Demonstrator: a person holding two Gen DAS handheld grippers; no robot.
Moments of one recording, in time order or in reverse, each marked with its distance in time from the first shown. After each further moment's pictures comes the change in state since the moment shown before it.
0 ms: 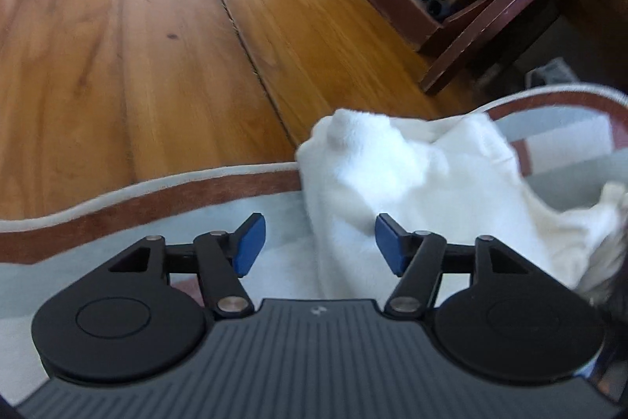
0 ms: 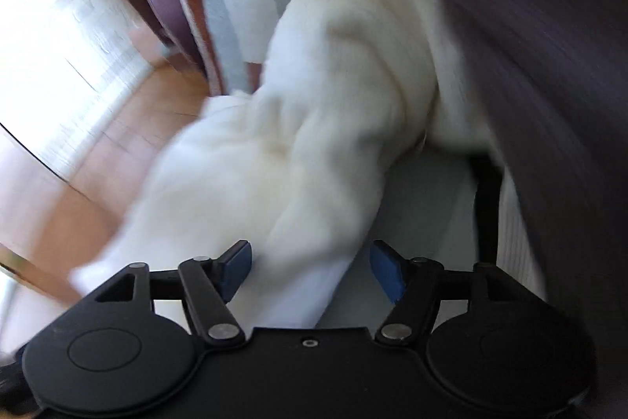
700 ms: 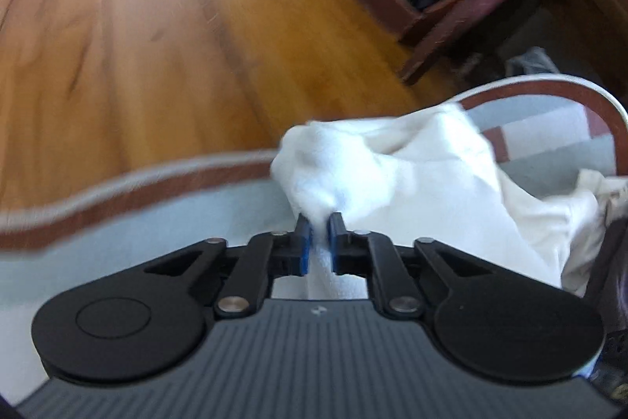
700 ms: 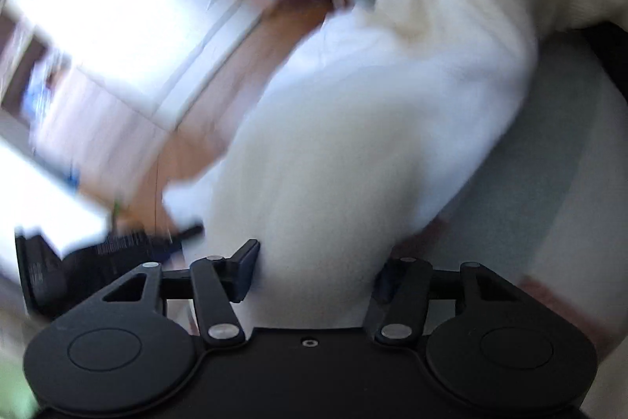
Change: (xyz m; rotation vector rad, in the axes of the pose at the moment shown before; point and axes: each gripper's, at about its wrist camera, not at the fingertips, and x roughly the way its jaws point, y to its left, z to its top) left arm -0.019 -0.009 -0.002 -0.028 0.036 -0.013; right arm 0.041 0.017 -0.036 -0.124 0.181 0.283
